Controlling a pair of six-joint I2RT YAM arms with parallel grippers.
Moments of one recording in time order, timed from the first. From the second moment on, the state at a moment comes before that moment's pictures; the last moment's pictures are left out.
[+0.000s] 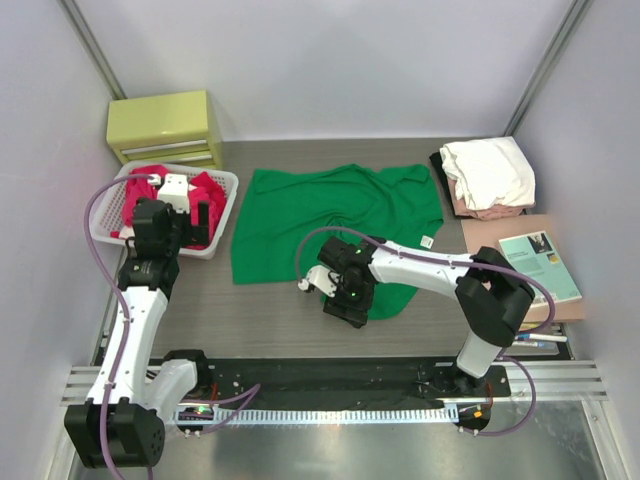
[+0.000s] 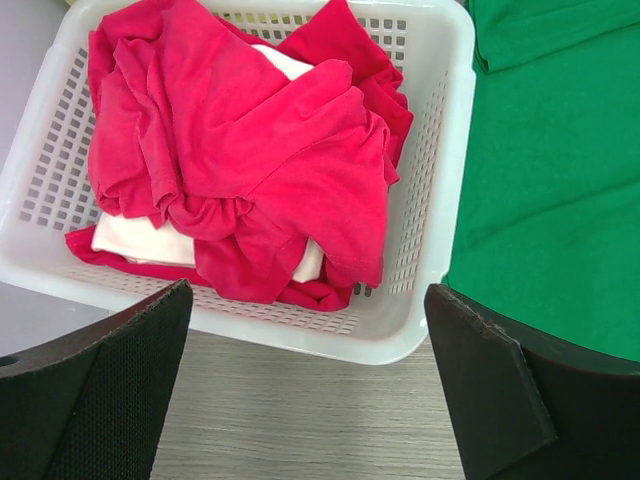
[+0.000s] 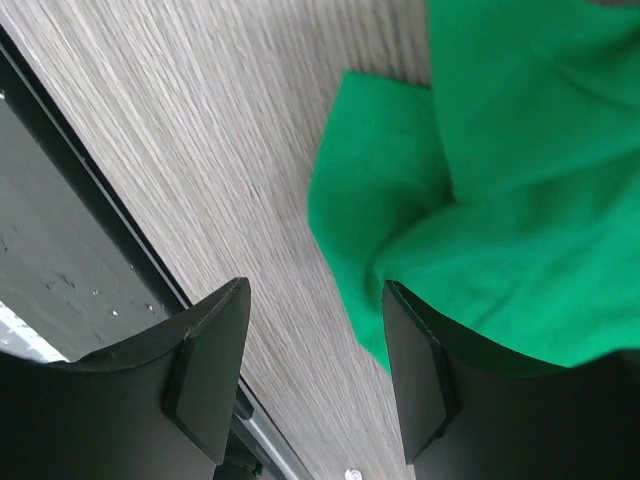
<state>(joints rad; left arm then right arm) 0.03 0.92 0.82 -0.33 -0.08 0.16 0.91 1.69 1.12 -0.88 -0.18 -0.38</state>
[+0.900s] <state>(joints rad) 0.03 0.90 0.81 -0.32 -0.08 0.18 0.93 1.43 1.11 -1.10 -0.30 -0.43</state>
